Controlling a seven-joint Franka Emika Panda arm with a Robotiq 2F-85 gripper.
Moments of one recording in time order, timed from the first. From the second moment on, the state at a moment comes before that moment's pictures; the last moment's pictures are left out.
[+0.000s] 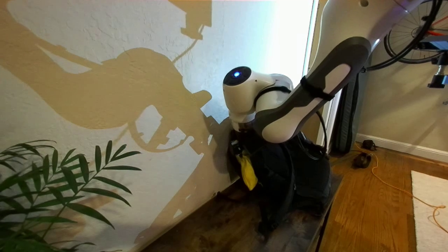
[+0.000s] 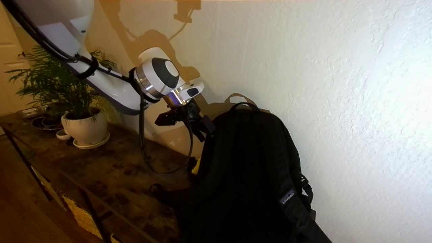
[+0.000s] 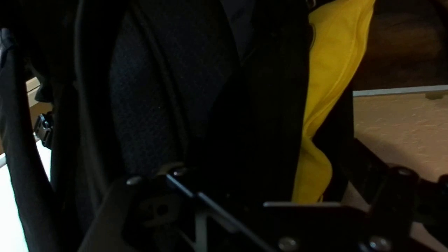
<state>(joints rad) 0.29 0.85 -0.36 -1.59 -0.54 2.52 0.85</state>
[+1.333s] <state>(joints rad) 0.31 0.85 -0.38 -1.60 -0.60 2.49 0.85</state>
